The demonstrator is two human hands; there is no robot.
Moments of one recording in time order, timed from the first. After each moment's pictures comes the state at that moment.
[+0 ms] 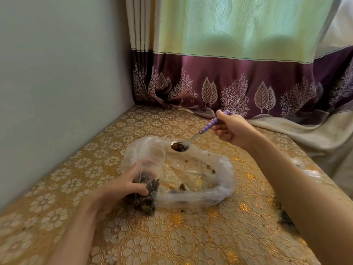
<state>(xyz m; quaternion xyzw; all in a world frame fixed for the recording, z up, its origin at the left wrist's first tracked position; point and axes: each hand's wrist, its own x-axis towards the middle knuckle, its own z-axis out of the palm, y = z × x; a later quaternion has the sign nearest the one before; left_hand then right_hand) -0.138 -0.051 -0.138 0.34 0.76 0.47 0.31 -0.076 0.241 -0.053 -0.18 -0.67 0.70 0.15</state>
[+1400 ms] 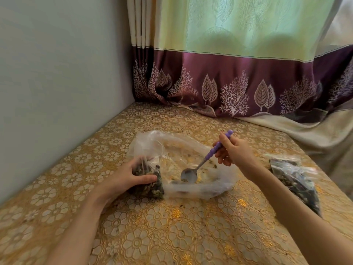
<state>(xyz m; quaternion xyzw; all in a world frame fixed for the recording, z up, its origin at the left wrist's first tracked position) -0.151 -0.041 -0.155 0.30 0.73 0.56 0.25 -0.026 0.216 -0.102 -0.20 -0.77 0.57 0.21</state>
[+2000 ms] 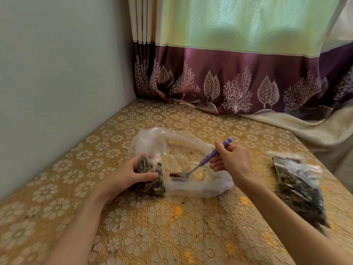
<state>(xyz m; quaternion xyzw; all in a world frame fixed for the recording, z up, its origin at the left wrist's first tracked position) -0.150 -0.040 -0.157 0.31 0.72 0.56 0.25 -0.026 0.193 -0.124 -0.23 -0.73 0.58 0.29</state>
